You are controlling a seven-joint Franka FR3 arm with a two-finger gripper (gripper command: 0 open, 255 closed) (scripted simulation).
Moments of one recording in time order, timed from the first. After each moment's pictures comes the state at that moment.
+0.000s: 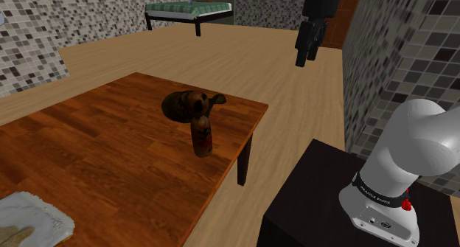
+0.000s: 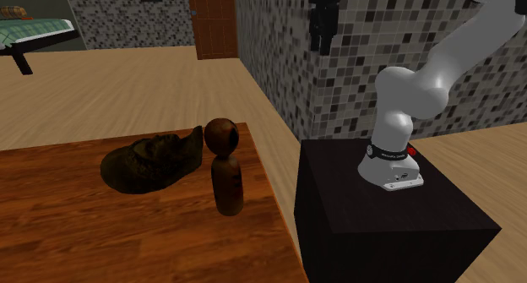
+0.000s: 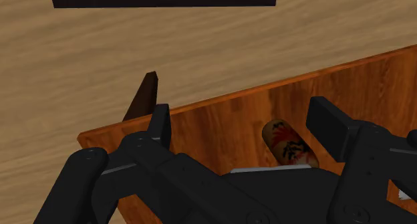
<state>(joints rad) 0.00 -0.79 0.05 -2.30 0.11 1.50 0.02</state>
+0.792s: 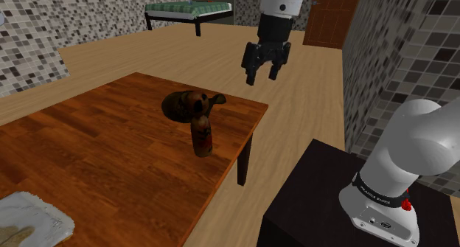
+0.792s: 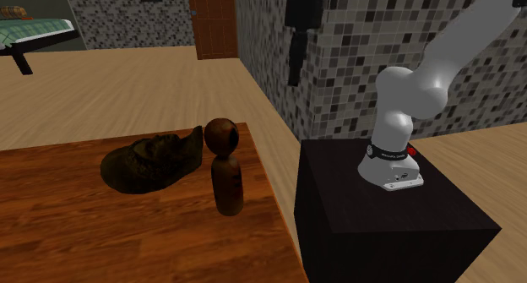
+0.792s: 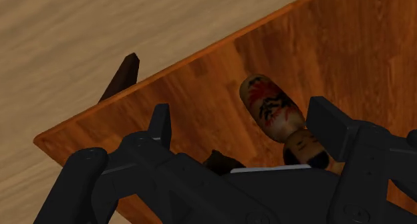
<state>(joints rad) -0.03 -0.63 0.27 -2.32 0.23 1.81 0.36</state>
